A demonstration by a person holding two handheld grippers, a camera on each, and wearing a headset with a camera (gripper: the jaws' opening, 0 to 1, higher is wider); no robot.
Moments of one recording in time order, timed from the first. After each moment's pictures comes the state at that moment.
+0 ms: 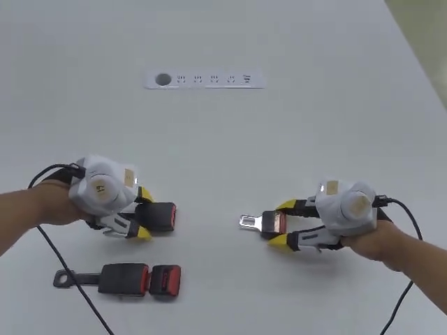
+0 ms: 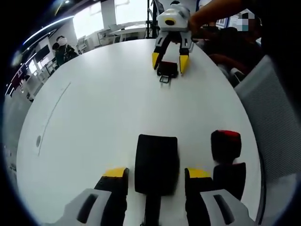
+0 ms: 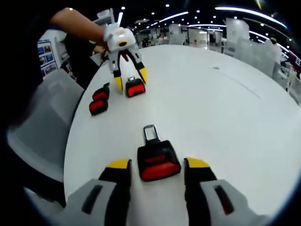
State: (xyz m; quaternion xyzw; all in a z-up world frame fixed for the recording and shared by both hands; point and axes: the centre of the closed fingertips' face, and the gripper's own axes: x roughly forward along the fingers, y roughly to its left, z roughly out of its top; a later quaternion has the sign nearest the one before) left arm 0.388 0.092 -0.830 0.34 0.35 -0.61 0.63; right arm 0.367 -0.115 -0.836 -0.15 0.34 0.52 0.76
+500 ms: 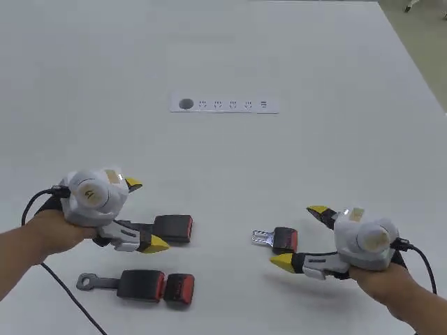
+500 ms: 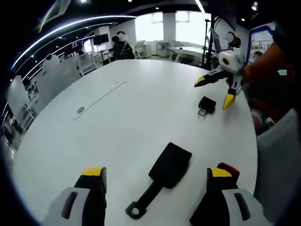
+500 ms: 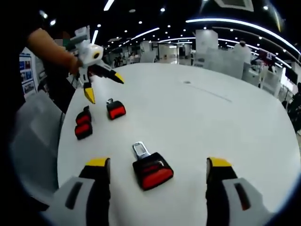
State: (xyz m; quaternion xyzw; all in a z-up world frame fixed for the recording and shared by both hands) left arm 0.400 0.125 -0.780 0.19 0.35 -0.43 0.81; right arm 0.377 -0.122 -0.806 -0.10 0.28 0.40 0.87
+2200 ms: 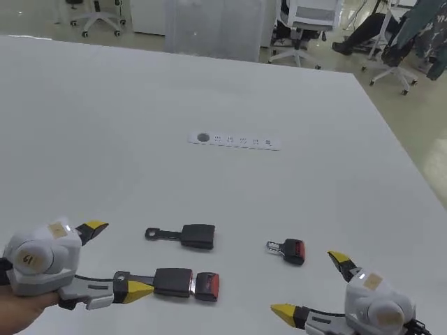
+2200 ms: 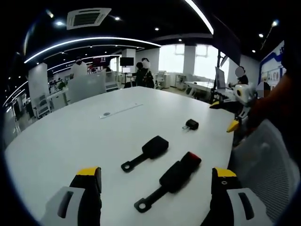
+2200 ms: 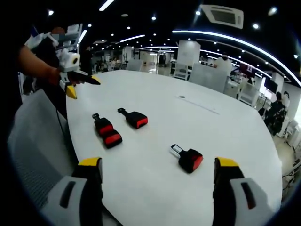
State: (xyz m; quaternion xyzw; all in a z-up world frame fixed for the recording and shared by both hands) left arm 0.292 0.207 -0.717 0.08 0.25 -0.40 0.88; right arm 0.271 -0.080 -0.752 -0.13 0.24 0.31 0.91
